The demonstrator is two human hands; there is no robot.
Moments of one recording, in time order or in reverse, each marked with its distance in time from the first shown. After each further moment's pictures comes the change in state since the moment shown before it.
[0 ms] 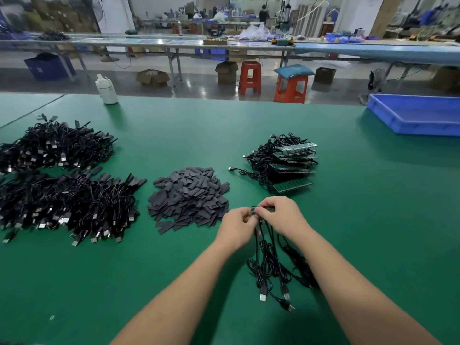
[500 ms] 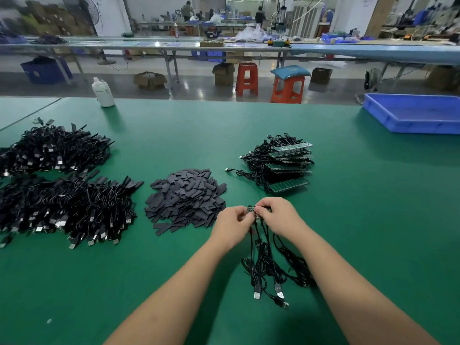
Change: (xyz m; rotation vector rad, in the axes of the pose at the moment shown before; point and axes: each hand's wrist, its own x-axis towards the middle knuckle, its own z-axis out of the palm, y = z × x) left_hand -0.003 0.006 -0.007 -0.044 0.014 0.044; right_hand -0.003 0.001 -0.003 -0.001 -0.019 -0.014
